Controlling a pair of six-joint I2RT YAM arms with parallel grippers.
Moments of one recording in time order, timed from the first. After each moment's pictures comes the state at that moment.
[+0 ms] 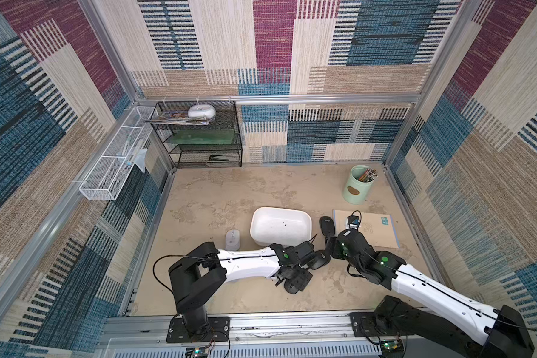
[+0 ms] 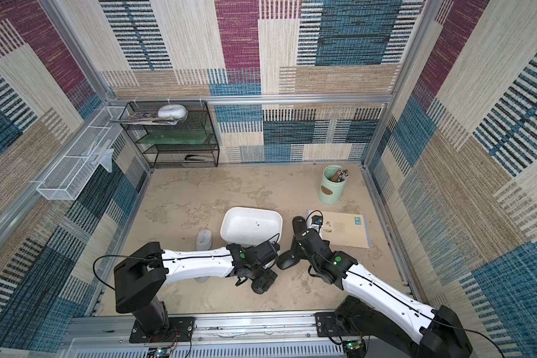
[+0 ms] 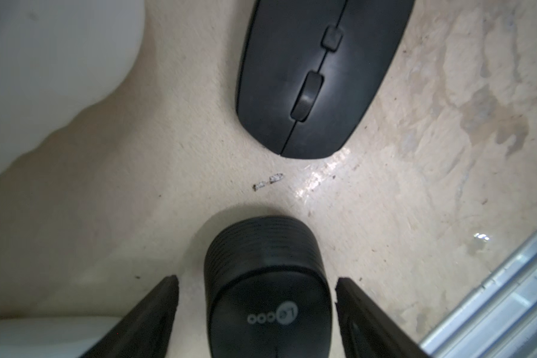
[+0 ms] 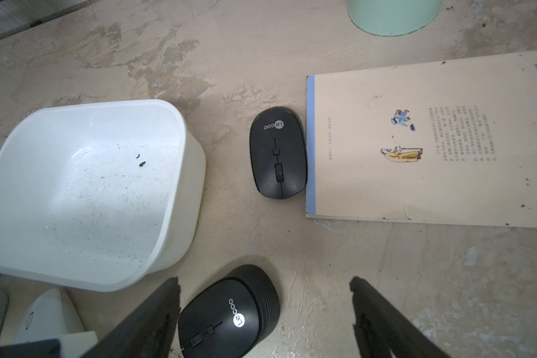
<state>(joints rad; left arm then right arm) -1.11 1.74 1.06 -0.53 -0.01 -0.39 0.73 0.92 0.55 -0.44 0.41 0.70</state>
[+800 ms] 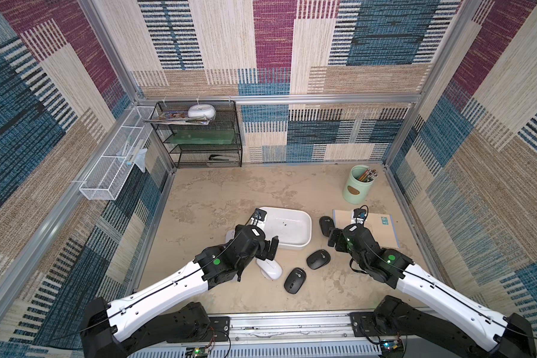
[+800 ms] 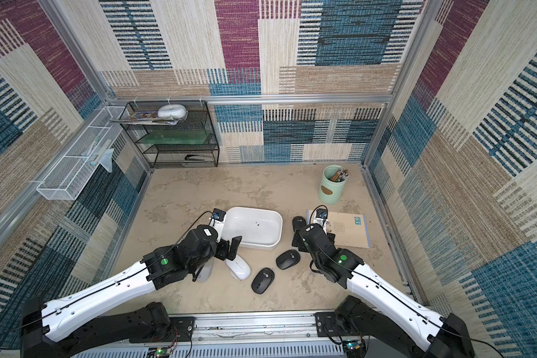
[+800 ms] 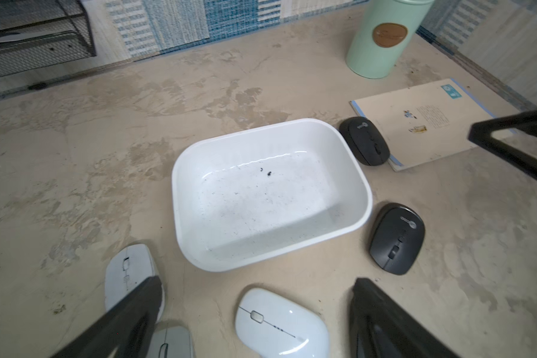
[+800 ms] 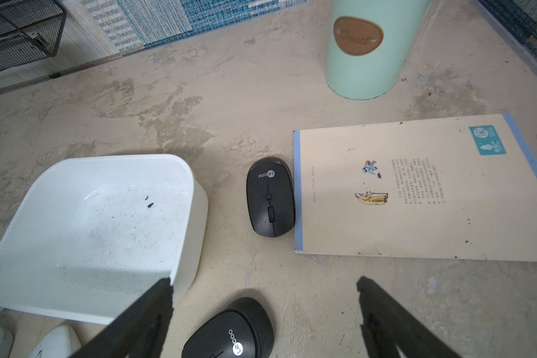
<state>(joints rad) -0.90 1.03 0.82 -0.42 -0.40 -0.31 0.71 0.88 0.62 -0.45 0.51 0.64</state>
